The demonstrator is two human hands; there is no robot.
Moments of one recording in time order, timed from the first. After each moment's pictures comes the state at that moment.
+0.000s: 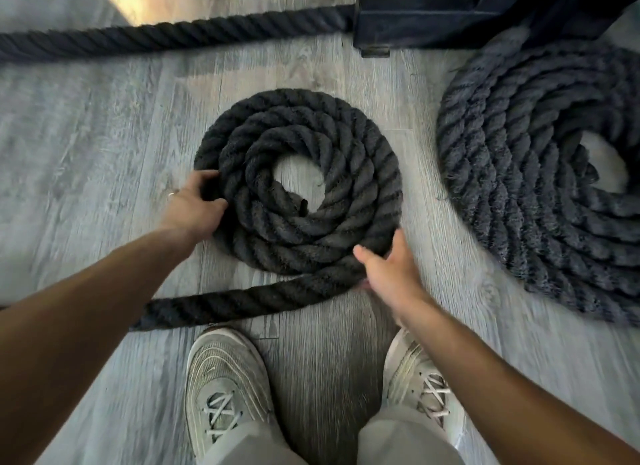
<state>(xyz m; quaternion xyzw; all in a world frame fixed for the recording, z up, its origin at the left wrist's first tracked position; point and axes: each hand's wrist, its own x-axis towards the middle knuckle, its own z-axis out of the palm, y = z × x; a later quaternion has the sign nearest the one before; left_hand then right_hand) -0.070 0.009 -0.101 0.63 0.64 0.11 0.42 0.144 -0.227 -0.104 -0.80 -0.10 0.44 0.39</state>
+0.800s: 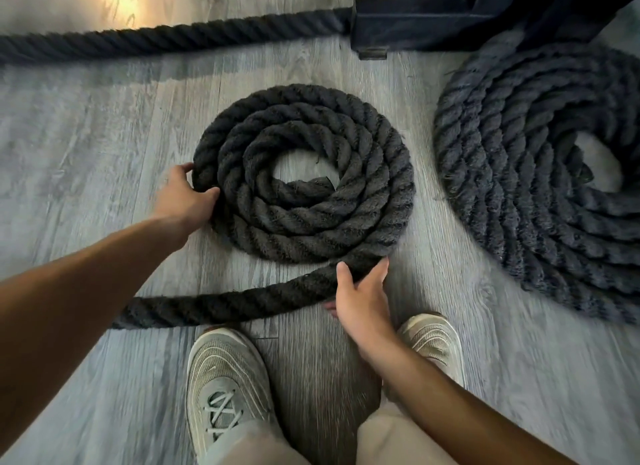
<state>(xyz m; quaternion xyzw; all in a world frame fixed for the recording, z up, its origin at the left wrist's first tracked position) -0.069 0.026 -0.098 0.60 0.67 0.13 0.41 0.082 -0.238 -0.100 -0.83 -0.08 0.45 0.33</state>
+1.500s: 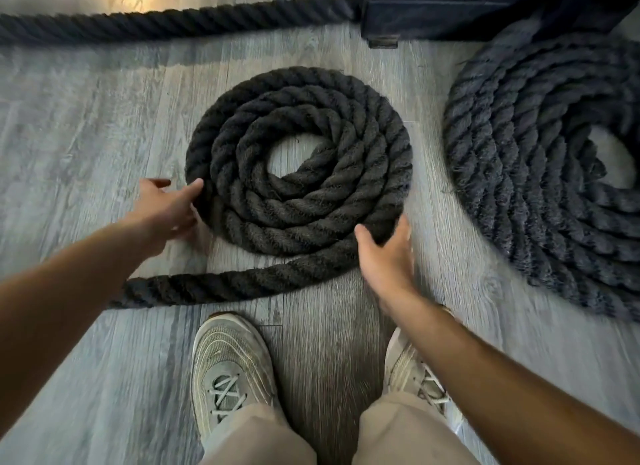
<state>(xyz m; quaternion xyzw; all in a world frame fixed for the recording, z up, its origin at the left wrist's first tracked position) -0.111 0.017 -0.090 0.46 0.73 0.13 0.49 0.123 -0.215 -0.093 -0.85 -0.09 0.37 0.37</state>
